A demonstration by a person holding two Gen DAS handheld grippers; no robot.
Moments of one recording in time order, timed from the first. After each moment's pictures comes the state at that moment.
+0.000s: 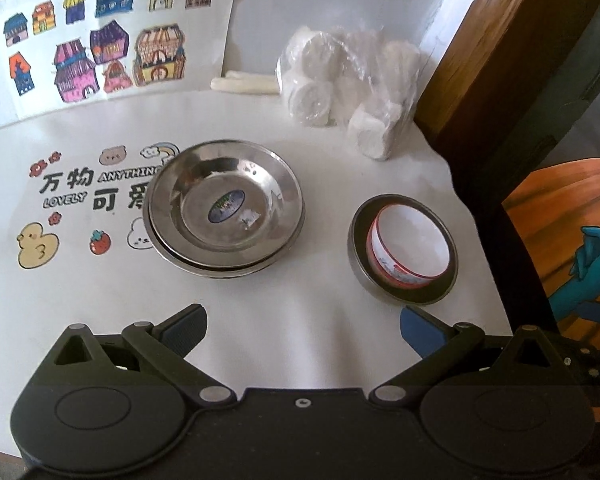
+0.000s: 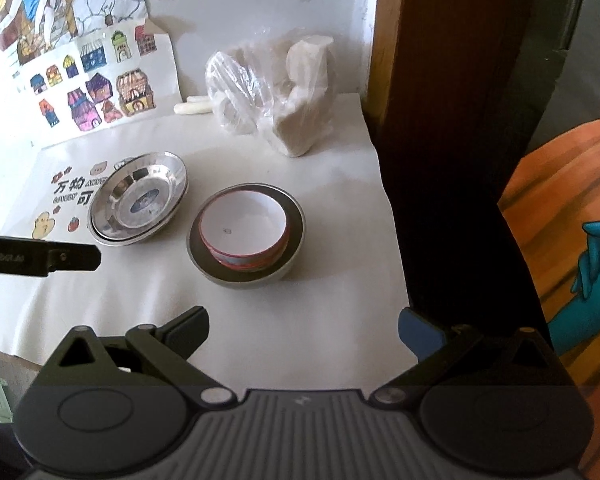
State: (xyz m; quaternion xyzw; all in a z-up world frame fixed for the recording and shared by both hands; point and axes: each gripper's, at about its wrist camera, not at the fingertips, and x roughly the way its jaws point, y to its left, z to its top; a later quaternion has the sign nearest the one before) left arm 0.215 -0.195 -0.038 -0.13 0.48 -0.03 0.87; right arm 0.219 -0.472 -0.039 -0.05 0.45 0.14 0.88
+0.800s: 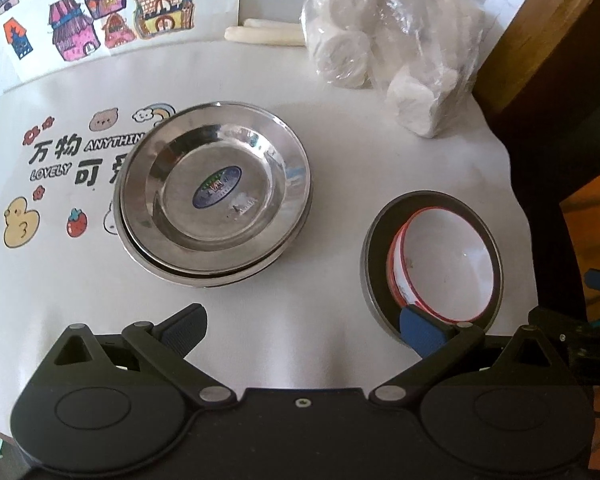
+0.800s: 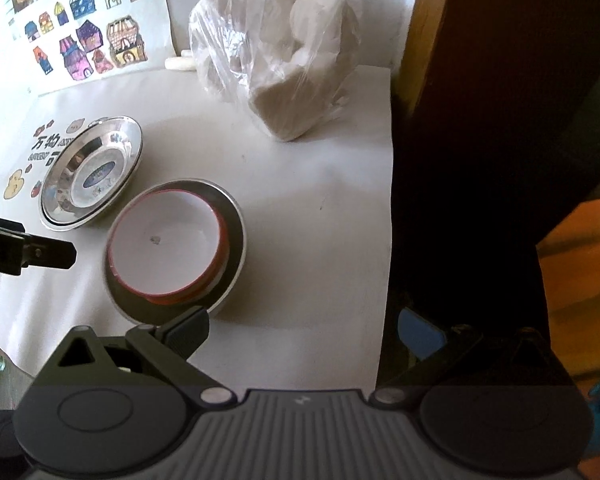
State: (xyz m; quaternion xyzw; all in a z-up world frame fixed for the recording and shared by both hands) left arm 0.287 -0.232 -0.071 -0.14 0.55 0.05 0.82; right arm 0.335 -0.486 -0.094 -0.12 0.49 0.21 0.84
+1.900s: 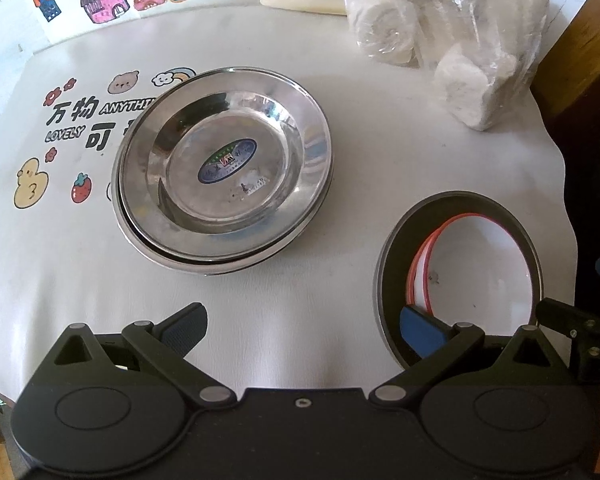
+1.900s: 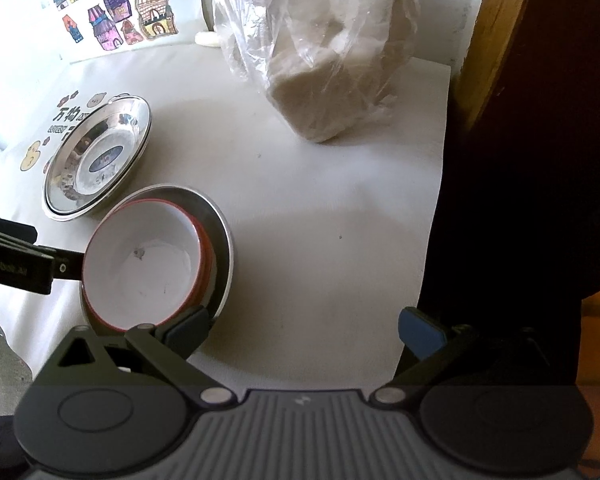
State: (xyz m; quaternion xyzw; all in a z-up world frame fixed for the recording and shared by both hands) left arm 0.308 -0.247 -0.097 -0.15 0.58 0.12 0.79; right arm 0.387 -0.477 -0.127 -0.15 0.50 0.29 0.80
